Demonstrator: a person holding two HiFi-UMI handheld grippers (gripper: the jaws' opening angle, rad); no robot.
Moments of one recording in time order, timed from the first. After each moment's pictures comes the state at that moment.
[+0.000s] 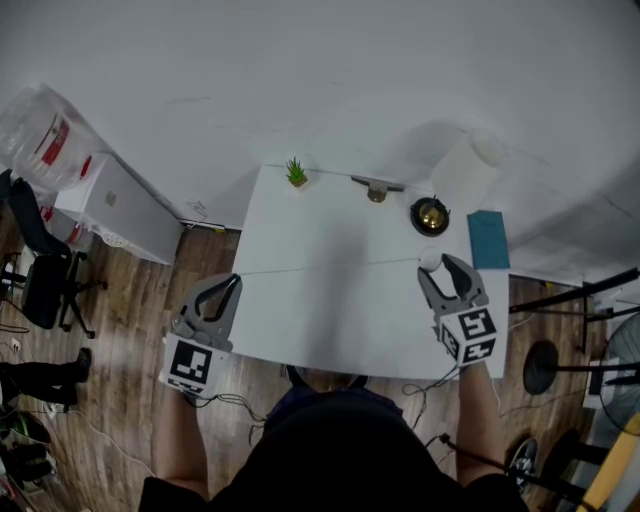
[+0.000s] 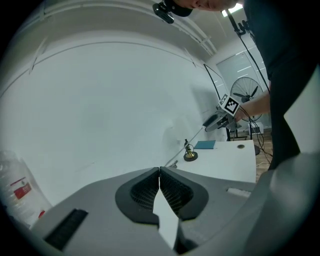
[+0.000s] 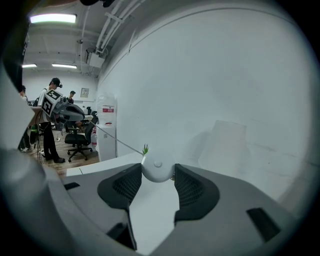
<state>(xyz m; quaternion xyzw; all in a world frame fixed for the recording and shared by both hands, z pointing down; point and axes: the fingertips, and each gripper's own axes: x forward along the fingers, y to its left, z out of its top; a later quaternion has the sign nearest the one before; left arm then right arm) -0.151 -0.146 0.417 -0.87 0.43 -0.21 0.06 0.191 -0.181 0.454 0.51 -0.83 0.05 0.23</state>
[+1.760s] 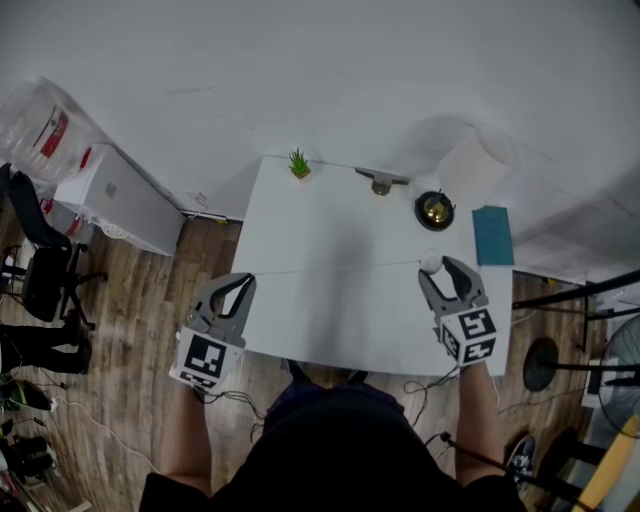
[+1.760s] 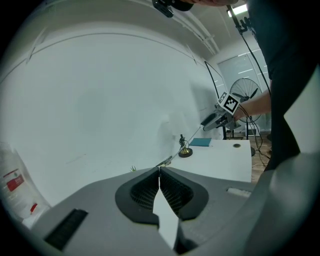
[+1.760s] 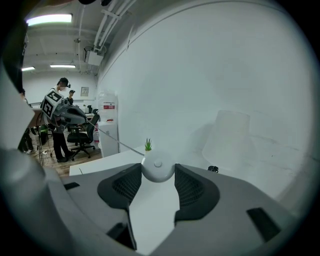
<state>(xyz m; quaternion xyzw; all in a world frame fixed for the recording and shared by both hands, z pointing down) -0.135 -0.147 0.447 -0.88 0.41 -0.23 0.06 0.189 -0.175 0.478 0.50 -0.83 0.07 0.24</state>
